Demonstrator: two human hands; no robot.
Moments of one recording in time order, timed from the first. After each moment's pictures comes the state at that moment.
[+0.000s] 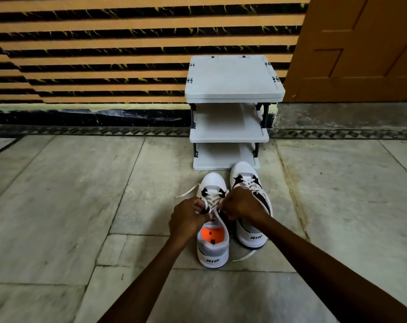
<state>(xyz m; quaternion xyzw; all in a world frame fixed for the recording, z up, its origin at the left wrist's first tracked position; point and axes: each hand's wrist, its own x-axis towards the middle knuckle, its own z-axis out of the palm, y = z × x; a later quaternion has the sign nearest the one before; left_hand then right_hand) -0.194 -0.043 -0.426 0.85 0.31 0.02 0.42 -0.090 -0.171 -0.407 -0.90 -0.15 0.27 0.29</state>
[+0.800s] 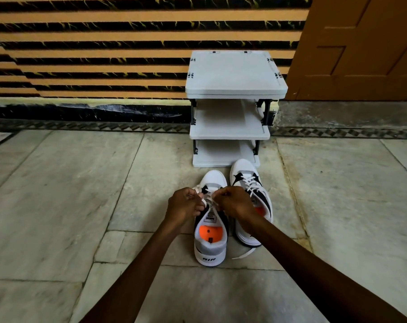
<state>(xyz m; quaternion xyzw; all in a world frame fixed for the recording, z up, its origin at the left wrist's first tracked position) -0.180 -0.026 -0.425 0.69 0.33 0.03 0.64 -0.108 -0.163 -0.420 -0.82 -0.09 0.23 0.51</state>
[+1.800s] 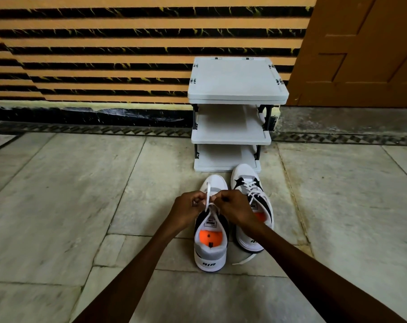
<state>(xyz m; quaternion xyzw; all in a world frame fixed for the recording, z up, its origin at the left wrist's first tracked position) -0.174 -0.018 -0.432 0.87 0.18 0.02 0.47 -0.102 -0.161 -0.430 -0.83 -0.19 0.20 0.49</state>
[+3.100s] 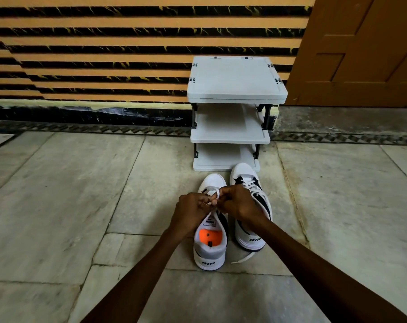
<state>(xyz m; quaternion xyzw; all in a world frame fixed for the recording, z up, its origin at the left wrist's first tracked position) -0.177 -0.035 -0.428 0.89 0.19 0.06 0.41 -0.094 -0.169 -0.417 -0.82 -0.22 0.23 0.48</state>
